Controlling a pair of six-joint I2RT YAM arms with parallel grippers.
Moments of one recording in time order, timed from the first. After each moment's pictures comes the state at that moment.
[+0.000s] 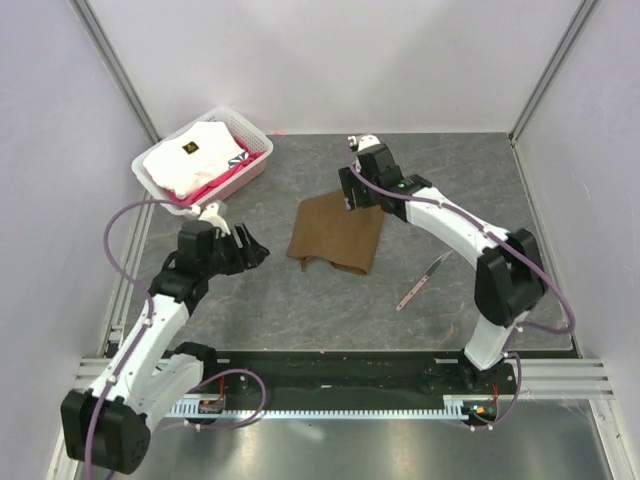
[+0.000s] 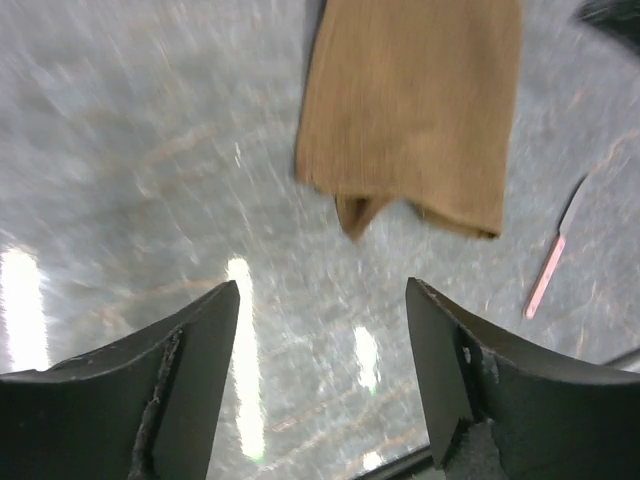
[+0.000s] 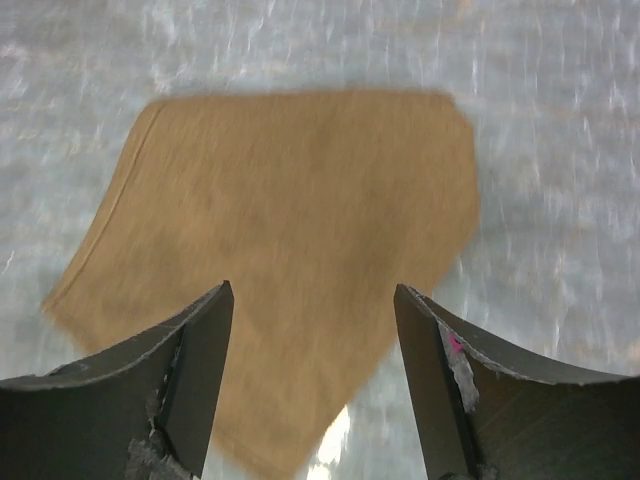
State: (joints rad) left arm -0.18 0.83 0.63 -0.38 0.23 -0.49; right arm 0.56 1.82 1.49 -0.37 0.17 0.18
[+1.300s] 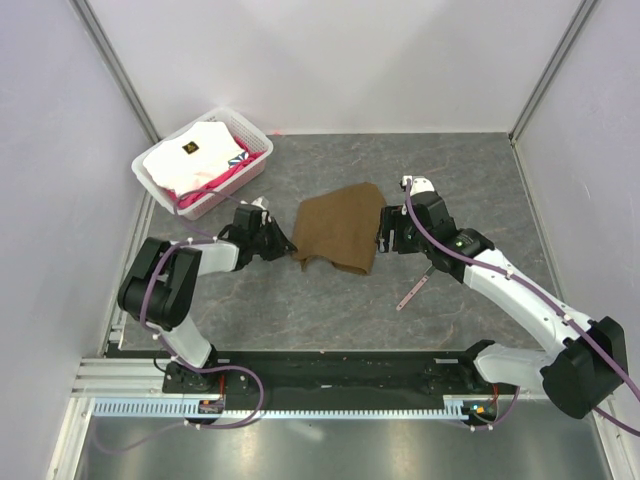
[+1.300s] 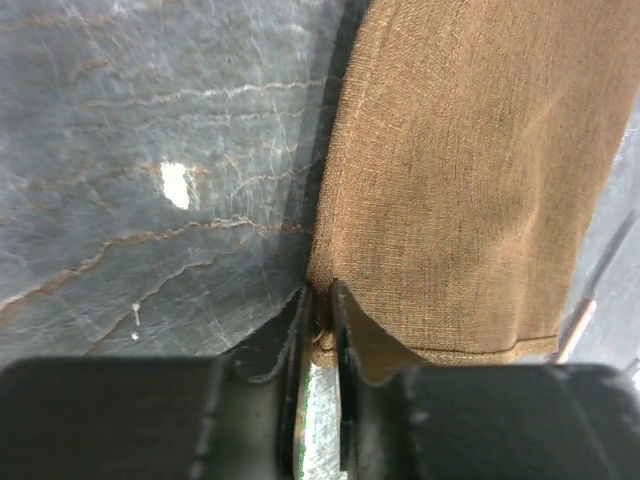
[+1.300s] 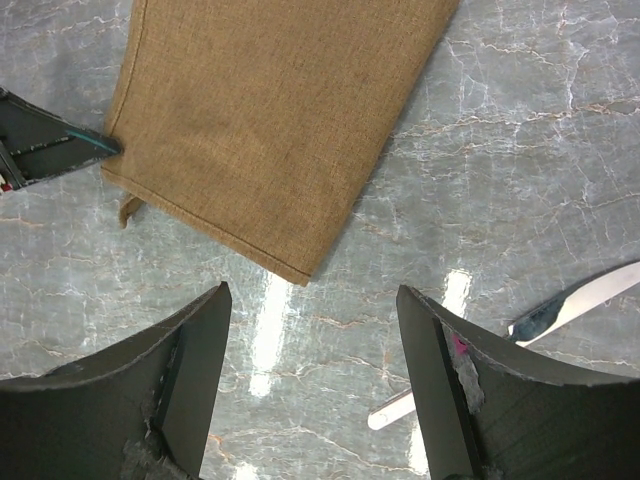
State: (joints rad) left arm -0.32 1.69 0.72 0.21 0.27 -0.70; right arm 0.56 1.19 0.94 -0.45 0.12 0.43
